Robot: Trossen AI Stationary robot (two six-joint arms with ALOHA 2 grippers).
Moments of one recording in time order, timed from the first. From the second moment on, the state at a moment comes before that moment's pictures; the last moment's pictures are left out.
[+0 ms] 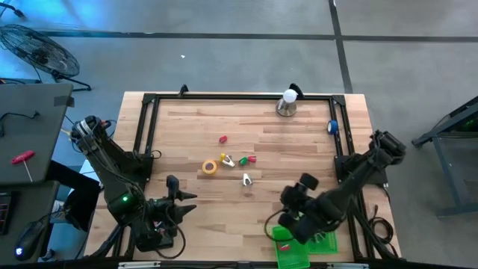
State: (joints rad) left arm -0.94 1.42 1.24 -0.90 -0.95 -0.42; right arm 0.73 1.70 1.41 -1.16 0.65 1.17
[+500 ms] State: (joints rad) left arm -0.50 1.42 1.24 -1.08 -0.60 -0.41; right arm 0.69 1.70 1.41 -0.85 0.55 0.83
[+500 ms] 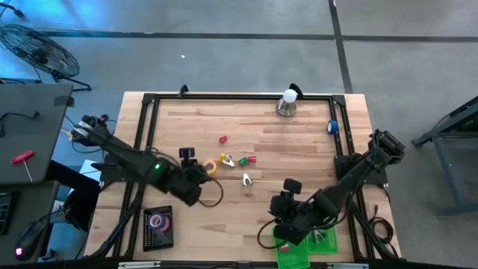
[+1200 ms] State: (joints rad) left arm -0.11 1.52 1.22 -0.95 -0.11 -0.08; right arm 0.80 1.72 1.41 -0.85 0.62 0.83
